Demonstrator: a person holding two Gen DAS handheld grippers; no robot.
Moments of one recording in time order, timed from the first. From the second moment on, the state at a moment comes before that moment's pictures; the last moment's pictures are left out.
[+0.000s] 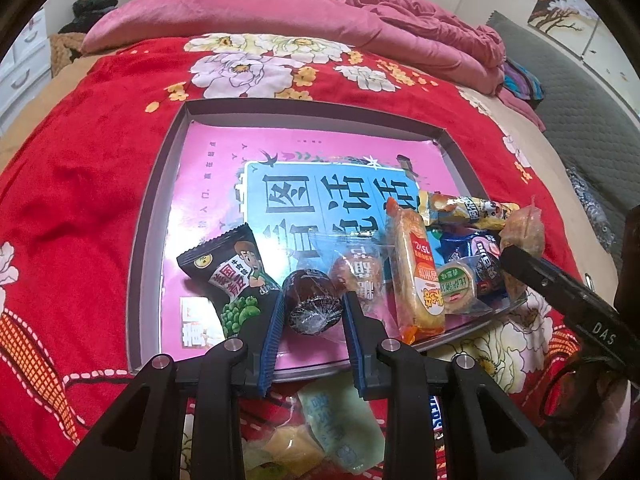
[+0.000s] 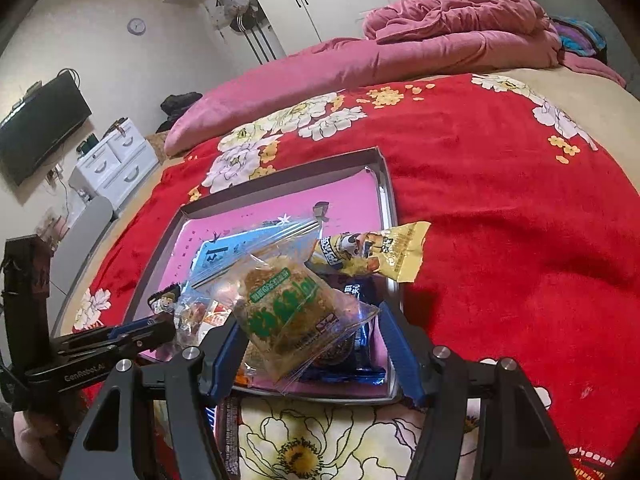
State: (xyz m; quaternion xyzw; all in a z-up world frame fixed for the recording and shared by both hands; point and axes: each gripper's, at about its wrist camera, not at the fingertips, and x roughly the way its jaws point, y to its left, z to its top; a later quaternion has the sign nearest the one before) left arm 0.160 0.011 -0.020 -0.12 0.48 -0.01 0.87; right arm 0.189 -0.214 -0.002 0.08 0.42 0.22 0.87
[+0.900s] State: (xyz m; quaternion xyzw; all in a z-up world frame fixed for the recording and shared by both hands) left arm 0.161 0.012 -0.020 -0.12 0.48 -0.01 0.87; right arm 0.187 -0.198 -0.009 0.02 0.42 0.20 0.88
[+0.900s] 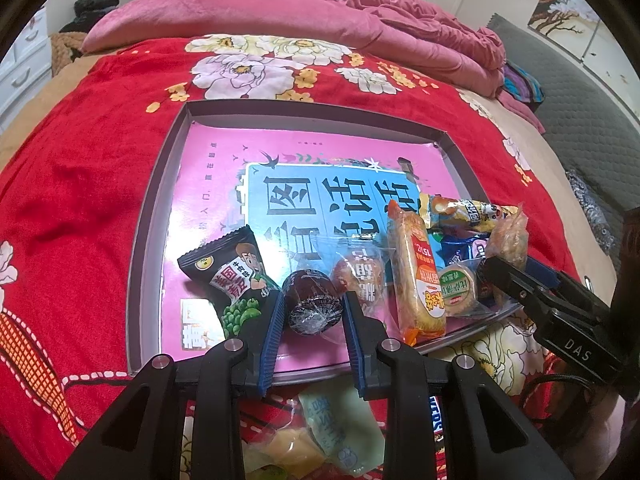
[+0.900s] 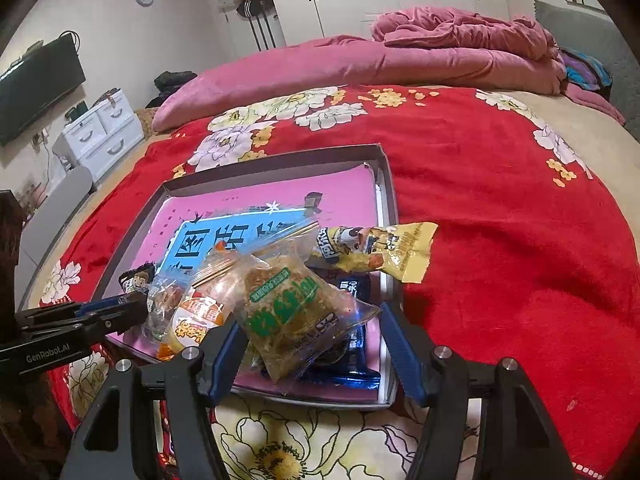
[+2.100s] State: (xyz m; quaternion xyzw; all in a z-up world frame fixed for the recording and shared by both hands) left arm 0.159 0.013 -0.015 -0.12 0.47 -0.01 0.87; right arm 0.185 -0.204 -0.002 0.04 0.40 0.21 0.89
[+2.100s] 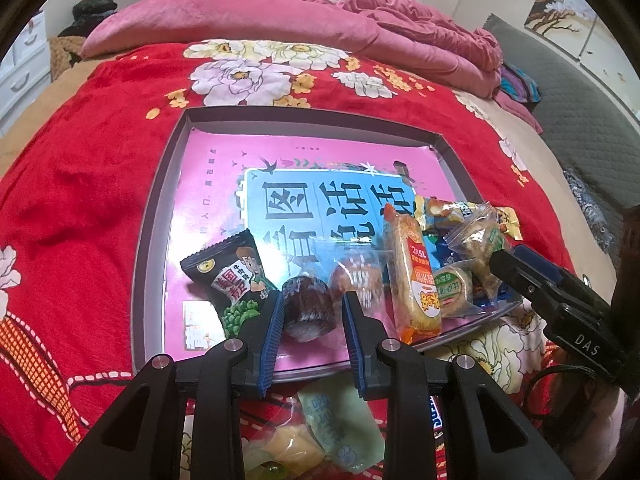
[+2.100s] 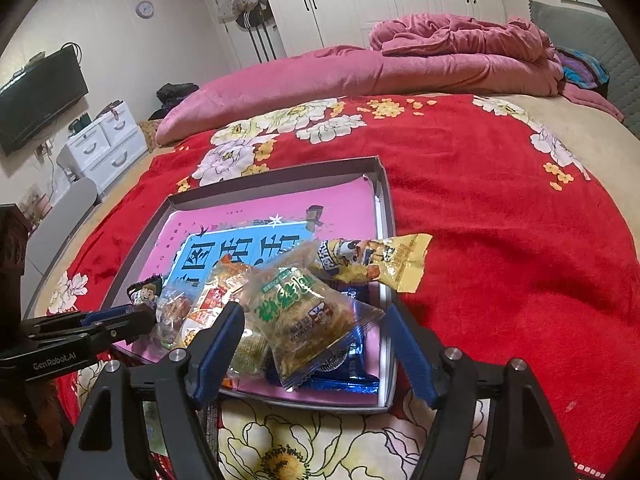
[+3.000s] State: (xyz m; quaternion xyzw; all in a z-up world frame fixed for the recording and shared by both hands) left arm 0.150 0.015 -0.001 -0.12 0.46 -0.01 0.88; right arm 0.183 -0.211 0.008 0.04 0.38 0.20 0.90
